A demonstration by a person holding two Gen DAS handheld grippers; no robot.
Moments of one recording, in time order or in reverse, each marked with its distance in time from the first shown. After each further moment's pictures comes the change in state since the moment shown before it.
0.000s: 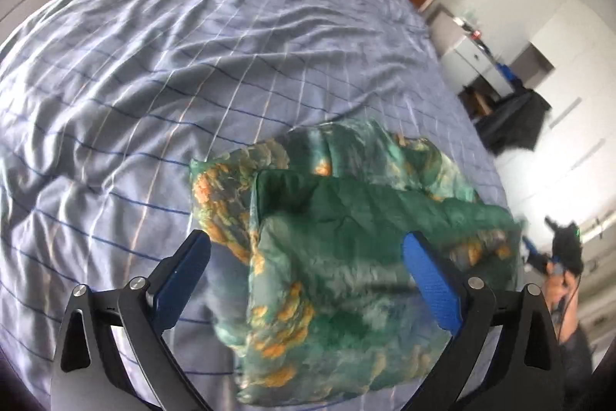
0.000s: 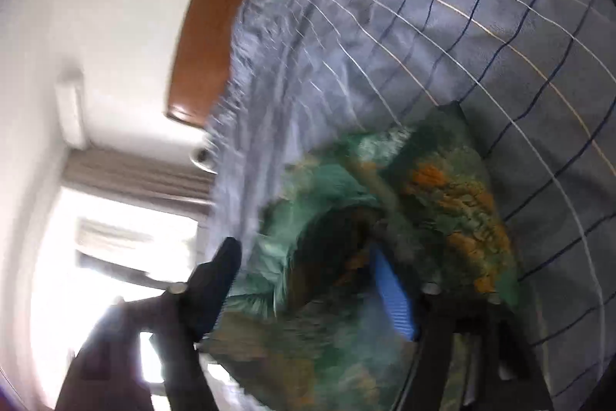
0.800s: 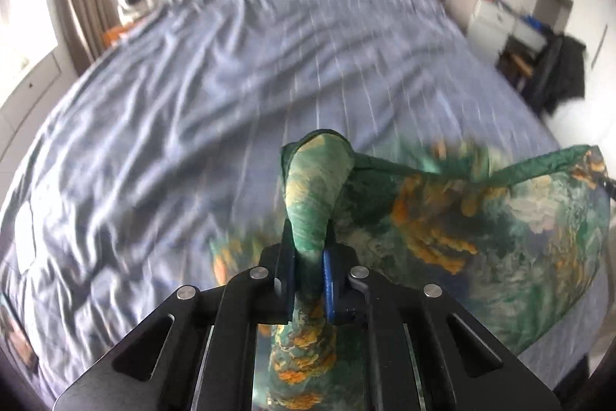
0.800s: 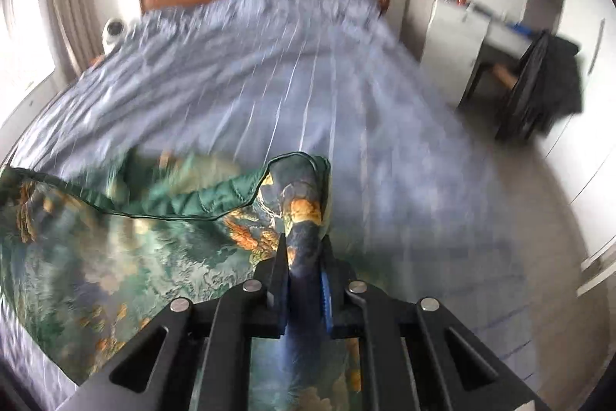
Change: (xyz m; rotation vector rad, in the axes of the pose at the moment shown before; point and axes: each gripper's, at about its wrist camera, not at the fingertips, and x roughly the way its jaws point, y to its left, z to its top) left arm 0.028 -0.066 0.054 0.213 -0.106 0.319; right arm 0.051 0.132 -0.019 -0.862 -0.120 -0.759
